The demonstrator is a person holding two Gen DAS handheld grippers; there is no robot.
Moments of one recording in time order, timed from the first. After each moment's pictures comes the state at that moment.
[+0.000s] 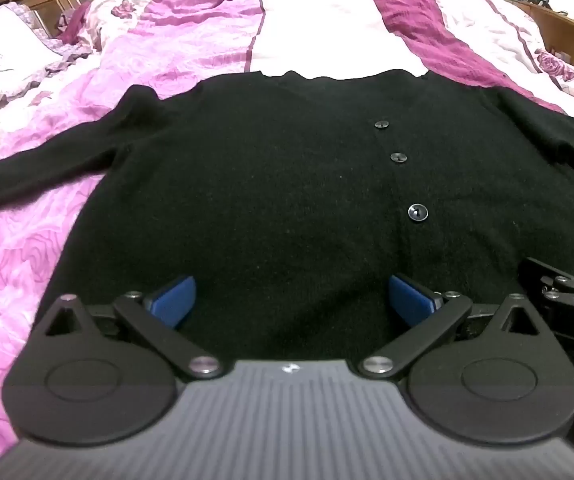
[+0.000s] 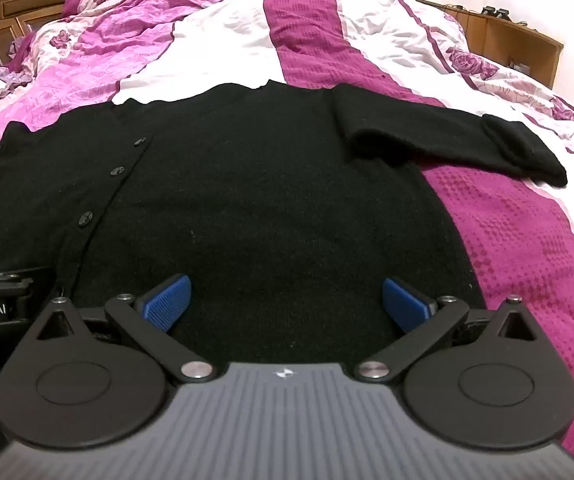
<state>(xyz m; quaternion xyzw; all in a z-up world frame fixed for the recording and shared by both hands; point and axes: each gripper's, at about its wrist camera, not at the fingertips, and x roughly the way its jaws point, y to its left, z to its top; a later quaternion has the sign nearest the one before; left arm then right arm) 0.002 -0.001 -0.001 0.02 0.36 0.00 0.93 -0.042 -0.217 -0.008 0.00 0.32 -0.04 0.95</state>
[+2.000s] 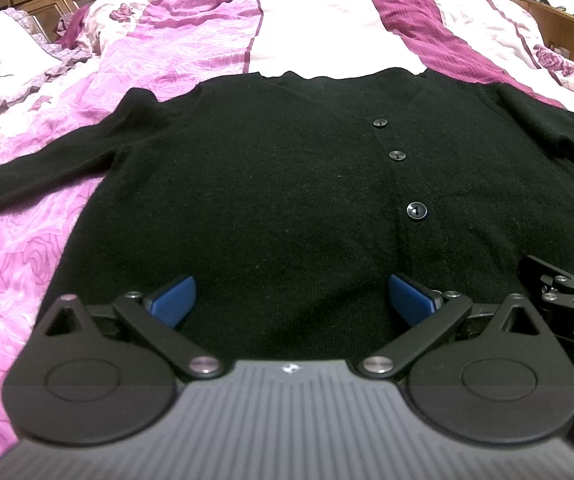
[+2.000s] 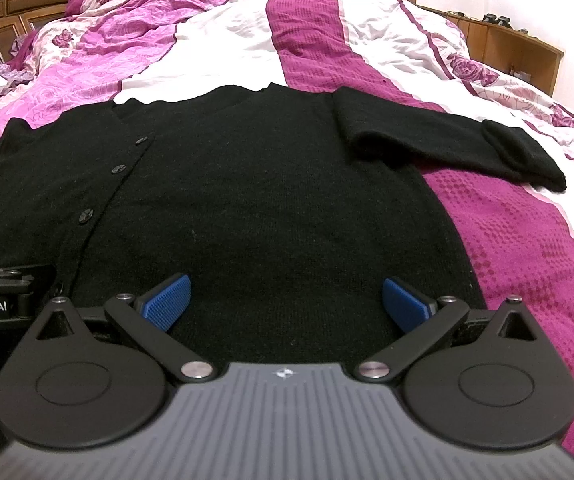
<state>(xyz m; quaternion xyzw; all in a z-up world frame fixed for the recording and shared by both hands) 0.003 -0.003 0.000 0.02 0.36 0.00 0.93 -0.042 -0.214 -0.009 0.00 0.32 -0.05 0.95</state>
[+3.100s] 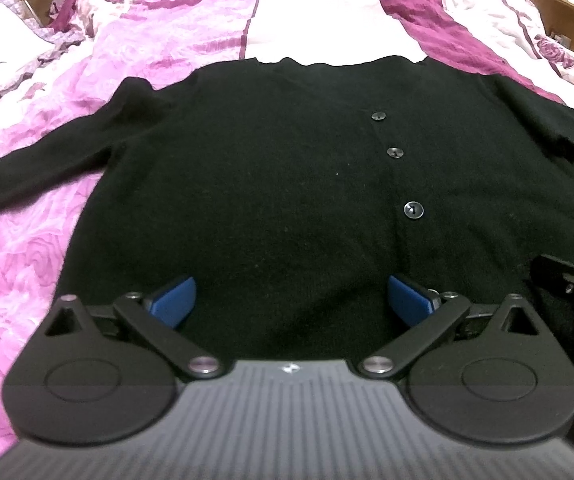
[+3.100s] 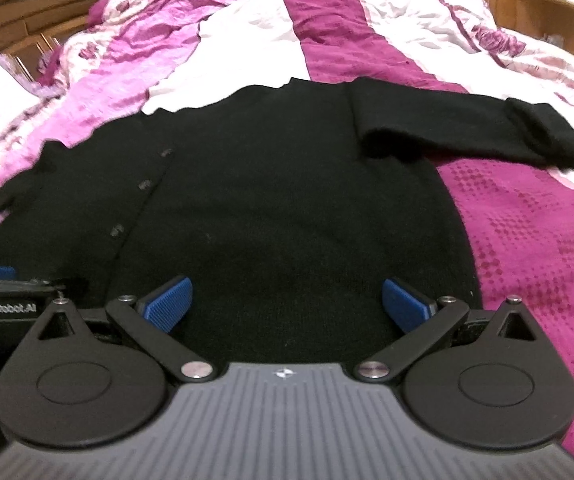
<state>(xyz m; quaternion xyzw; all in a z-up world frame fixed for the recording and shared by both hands) 0.010 0.000 0.012 0.02 0.40 -0.01 0.92 -0.039 -0.254 0.012 0.08 0.34 0.04 0.94</state>
